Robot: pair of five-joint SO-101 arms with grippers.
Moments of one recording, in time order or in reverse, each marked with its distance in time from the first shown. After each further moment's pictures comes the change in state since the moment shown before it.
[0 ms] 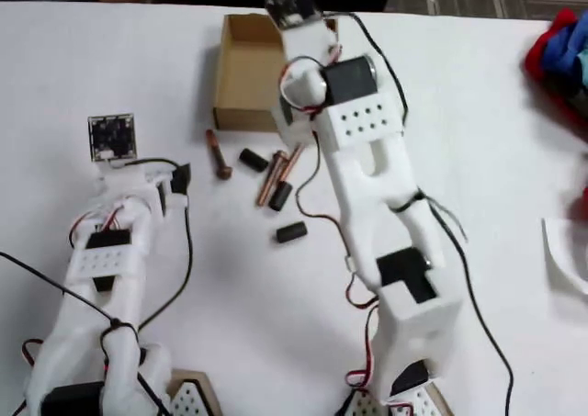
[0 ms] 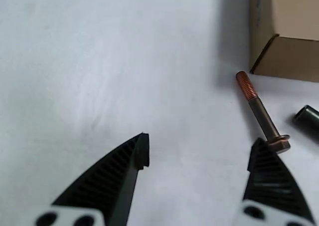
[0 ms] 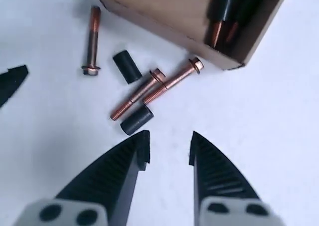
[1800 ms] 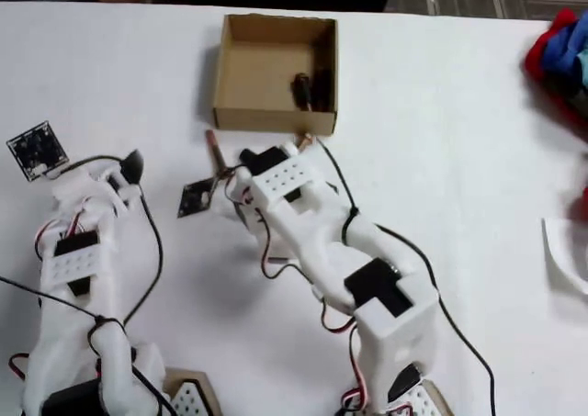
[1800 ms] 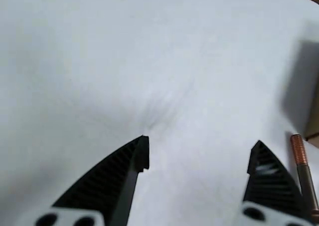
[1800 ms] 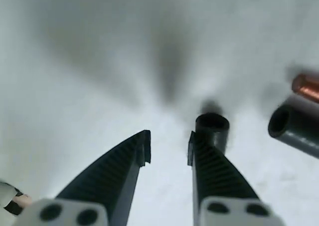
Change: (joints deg) left arm -11.3 0.0 -1.2 0.0 14.5; right arm -14.9 2.1 40.0 -14.0 49.8
